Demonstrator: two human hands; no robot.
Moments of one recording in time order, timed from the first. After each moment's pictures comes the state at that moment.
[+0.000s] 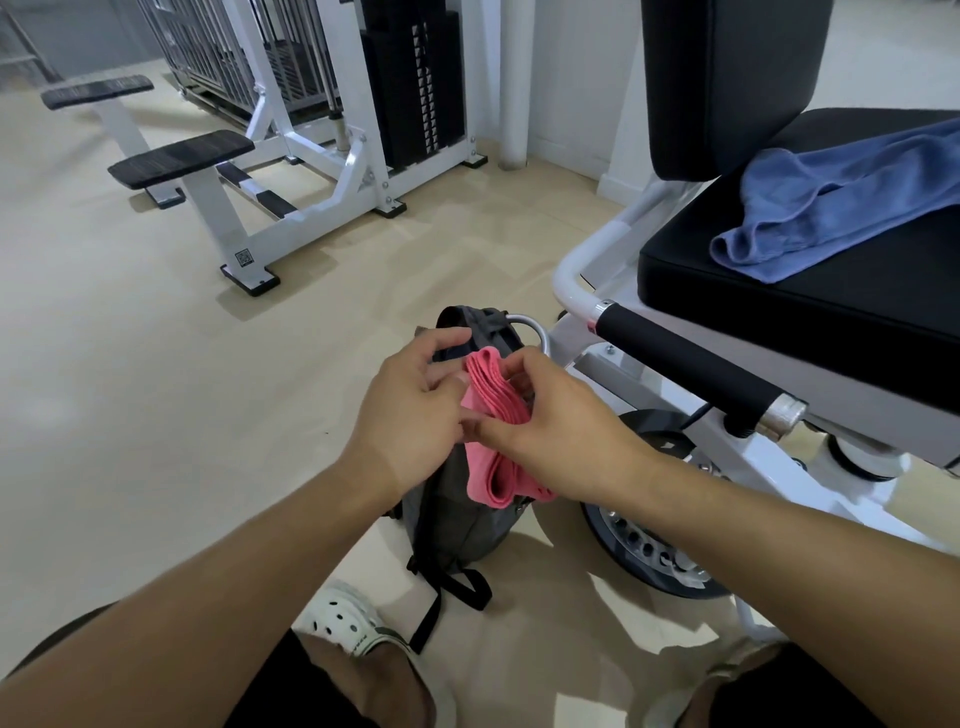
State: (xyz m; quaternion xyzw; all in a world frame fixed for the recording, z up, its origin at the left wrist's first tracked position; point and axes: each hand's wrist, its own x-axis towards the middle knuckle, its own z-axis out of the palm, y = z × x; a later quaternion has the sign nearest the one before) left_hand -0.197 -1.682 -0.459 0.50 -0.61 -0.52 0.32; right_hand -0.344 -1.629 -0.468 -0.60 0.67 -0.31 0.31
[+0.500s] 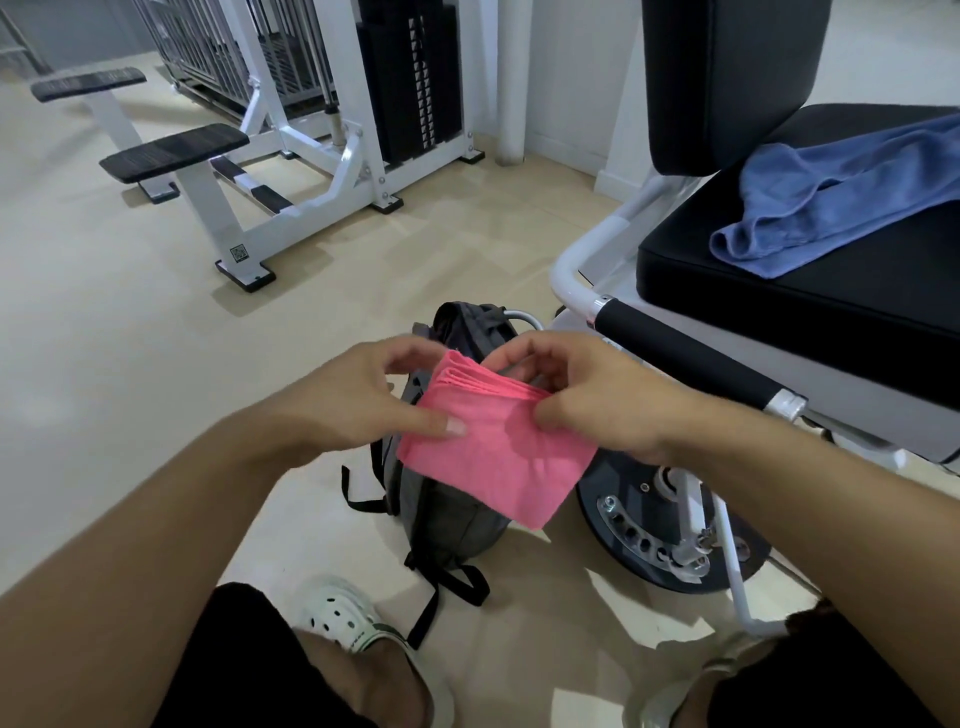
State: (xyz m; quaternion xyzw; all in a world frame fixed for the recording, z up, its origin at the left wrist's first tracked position) left_hand -0.152 -1.720 -0.443 0.46 -0.75 -0.47 0.08; right_hand -0.374 -1.639 -0.449 -0.57 0.59 -0.32 0.47
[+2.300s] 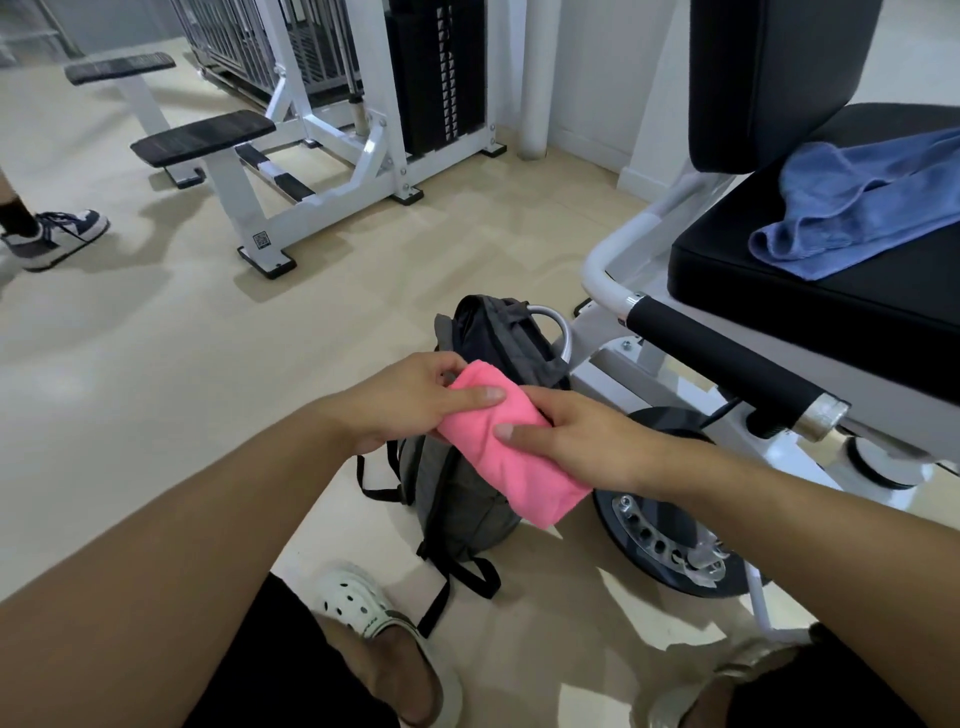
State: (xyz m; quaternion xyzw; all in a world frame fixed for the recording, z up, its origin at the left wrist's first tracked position) left_hand -0.169 -1.736 -0.491 0.47 -0.67 -0.57 0.10; right_hand -0.356 -1.639 -0.488 -0.60 0.62 -0.20 0.46
